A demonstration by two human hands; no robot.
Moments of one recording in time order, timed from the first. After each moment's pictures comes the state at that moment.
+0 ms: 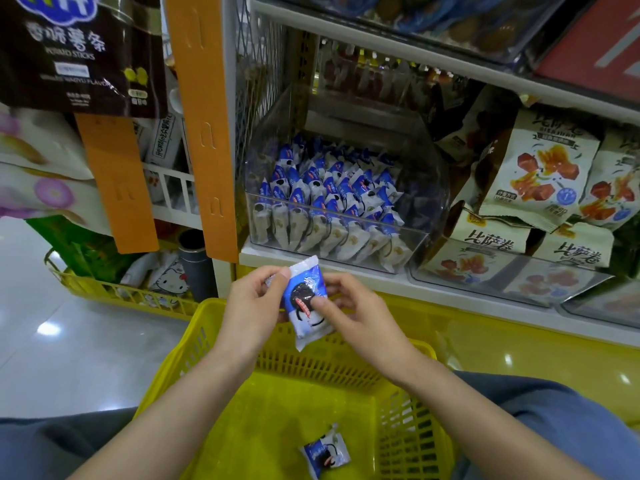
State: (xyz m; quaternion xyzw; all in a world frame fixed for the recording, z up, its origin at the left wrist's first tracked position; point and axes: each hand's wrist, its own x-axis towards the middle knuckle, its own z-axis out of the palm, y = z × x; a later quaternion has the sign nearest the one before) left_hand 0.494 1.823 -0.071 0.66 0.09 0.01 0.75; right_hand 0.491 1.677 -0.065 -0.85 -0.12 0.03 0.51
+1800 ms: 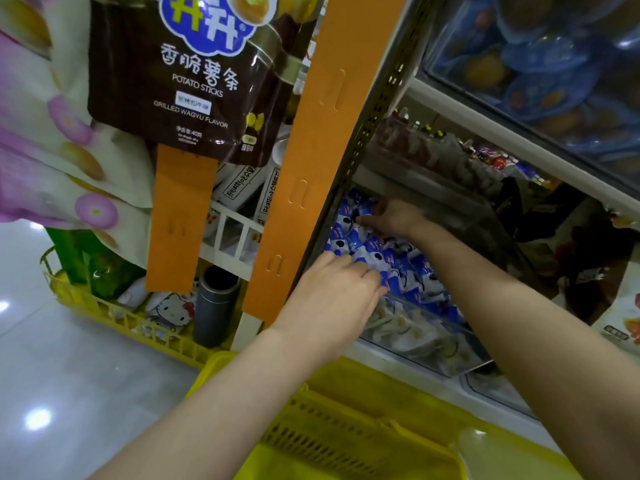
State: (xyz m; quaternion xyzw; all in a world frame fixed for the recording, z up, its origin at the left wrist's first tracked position) left_hand 0.582 1.853 -0.029 0.92 -0.25 0.24 0.19; right_hand 0.745 1.731 0.017 -0.99 -0.02 0.07 0.10
